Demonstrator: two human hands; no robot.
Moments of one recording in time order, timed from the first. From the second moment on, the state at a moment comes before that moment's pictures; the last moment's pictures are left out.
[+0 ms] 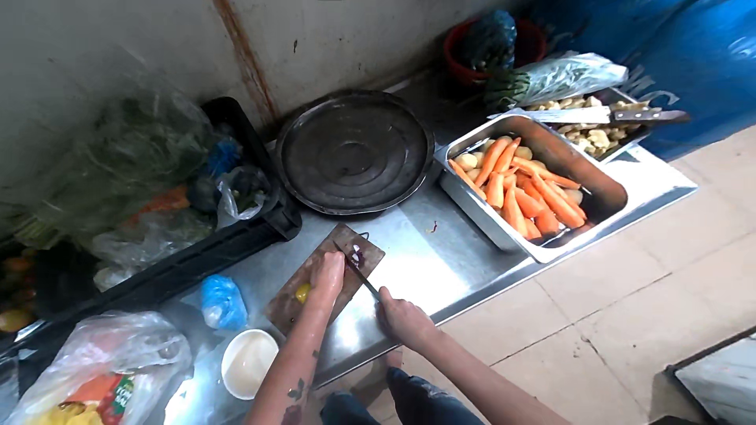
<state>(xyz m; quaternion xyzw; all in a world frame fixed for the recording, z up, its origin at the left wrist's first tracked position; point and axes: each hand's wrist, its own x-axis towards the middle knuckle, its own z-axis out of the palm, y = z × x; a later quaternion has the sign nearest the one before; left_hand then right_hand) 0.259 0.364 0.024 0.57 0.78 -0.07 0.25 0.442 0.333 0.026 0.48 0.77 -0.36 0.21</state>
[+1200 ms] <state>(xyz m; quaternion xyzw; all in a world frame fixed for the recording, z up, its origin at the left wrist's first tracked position) 0.217 0.062 -0.010 0.43 0.89 0.18 -0.02 0.357 0.204 0.078 0.20 0.96 -0.17 0.05</state>
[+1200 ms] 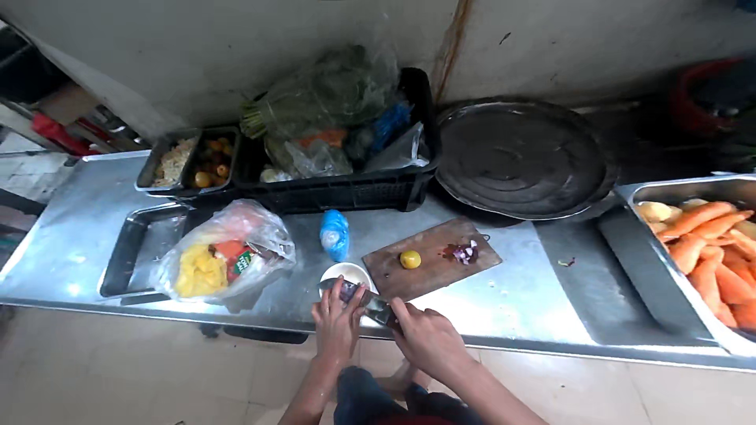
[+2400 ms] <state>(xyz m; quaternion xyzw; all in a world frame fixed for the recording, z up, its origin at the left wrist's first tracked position) 0.263 0.344 0.007 0.45 0.80 0.22 0.32 0.545 0.449 -0.016 0.39 0.66 -0.64 0.02</state>
